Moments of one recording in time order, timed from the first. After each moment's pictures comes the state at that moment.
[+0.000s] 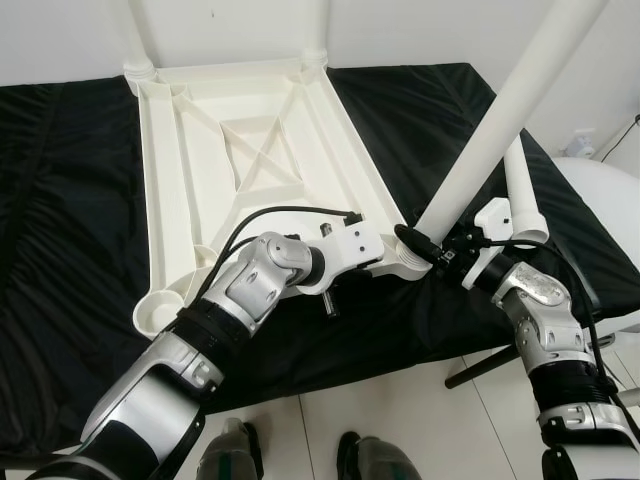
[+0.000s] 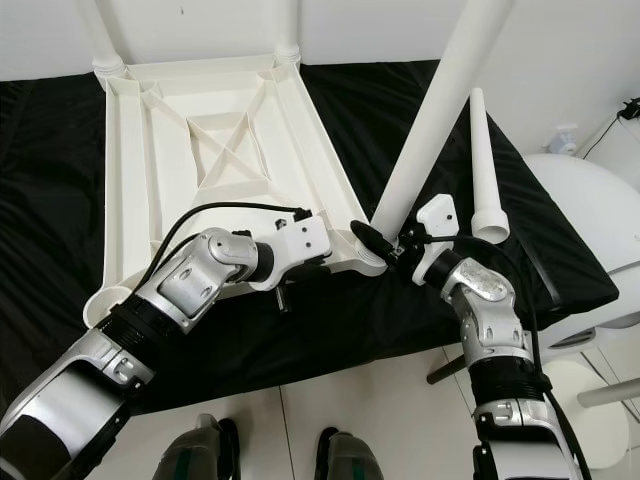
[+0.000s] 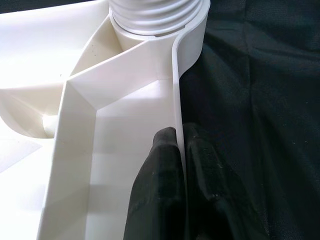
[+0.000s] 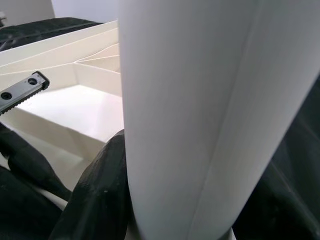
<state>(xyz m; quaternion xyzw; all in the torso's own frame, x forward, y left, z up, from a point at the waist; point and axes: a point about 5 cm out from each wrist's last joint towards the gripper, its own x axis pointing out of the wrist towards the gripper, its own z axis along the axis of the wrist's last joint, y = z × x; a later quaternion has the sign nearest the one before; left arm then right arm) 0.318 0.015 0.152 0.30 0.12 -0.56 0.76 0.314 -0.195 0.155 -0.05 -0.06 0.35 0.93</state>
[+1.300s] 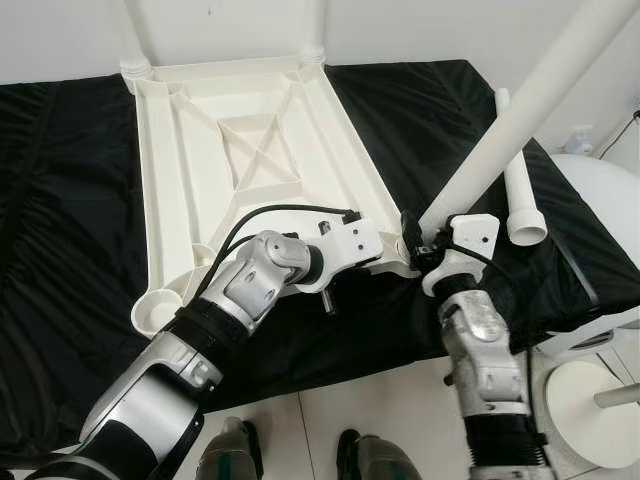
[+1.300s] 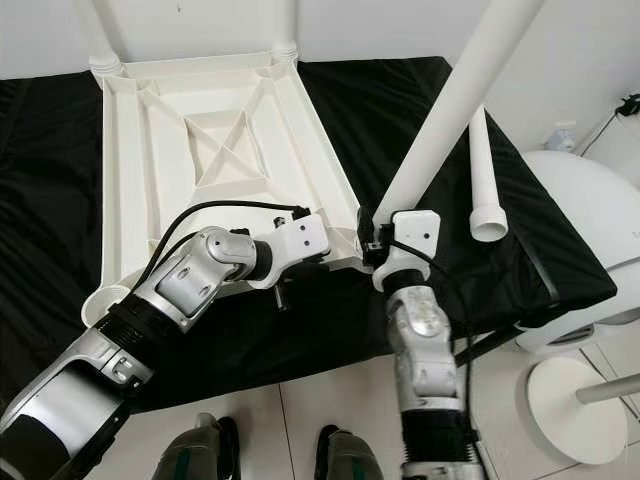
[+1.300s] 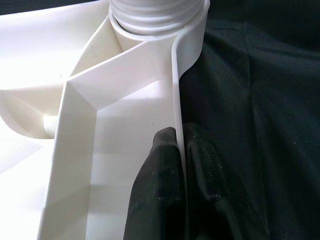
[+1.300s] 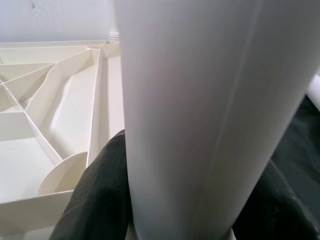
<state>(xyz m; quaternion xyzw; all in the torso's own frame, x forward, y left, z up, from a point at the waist) 0.318 0.016 0.153 0.31 0.11 -0.55 0.77 0.290 -0.148 0.153 0.02 -0.10 0.02 0.99</state>
